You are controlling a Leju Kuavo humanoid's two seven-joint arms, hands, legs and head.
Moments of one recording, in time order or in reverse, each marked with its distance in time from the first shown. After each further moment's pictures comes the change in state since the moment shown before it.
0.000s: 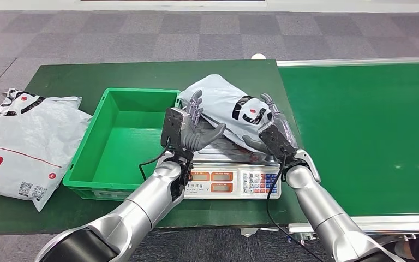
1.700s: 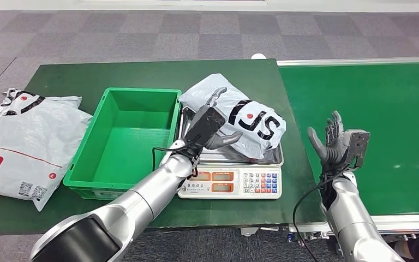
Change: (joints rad) left arm -0.102 0.000 -0.213 0.036 -0.260 0.117 0.170; right arm 0.038 -0.046 -0.438 0.235 -0.427 0.202 -0.175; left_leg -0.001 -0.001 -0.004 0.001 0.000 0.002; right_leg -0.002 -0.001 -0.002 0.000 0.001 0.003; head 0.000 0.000
